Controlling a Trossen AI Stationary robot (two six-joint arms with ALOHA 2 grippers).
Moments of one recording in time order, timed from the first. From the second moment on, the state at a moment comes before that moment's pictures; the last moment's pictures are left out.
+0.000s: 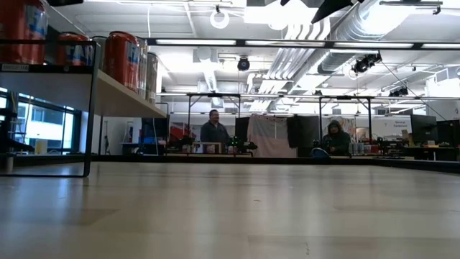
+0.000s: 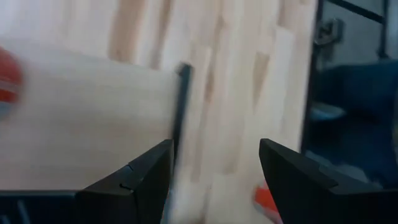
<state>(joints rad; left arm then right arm) -0.26 0.98 1.27 -1.35 0.06 -0.51 0.19 1.37 1.49 -1.05 0.83 0.96</state>
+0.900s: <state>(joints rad) -0.69 0.93 1.27 -1.56 0.07 -1.00 0.19 1.37 1.49 -1.07 0.83 0.96</state>
